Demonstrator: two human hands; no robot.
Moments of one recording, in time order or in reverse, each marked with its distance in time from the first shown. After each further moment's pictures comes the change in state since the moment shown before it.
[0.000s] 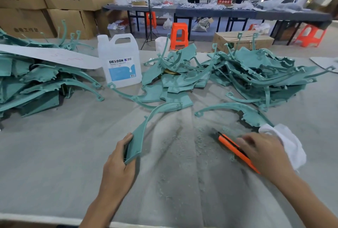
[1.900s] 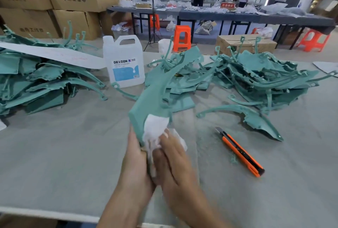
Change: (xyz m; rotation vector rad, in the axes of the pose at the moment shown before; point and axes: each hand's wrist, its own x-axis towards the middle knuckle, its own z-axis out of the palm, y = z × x) left_hand -0.019 0.130 0.003 -1.219 -0.272 -0.443; right_hand -0.064 -0.230 -0.010 1.083 -0.036 -0.235
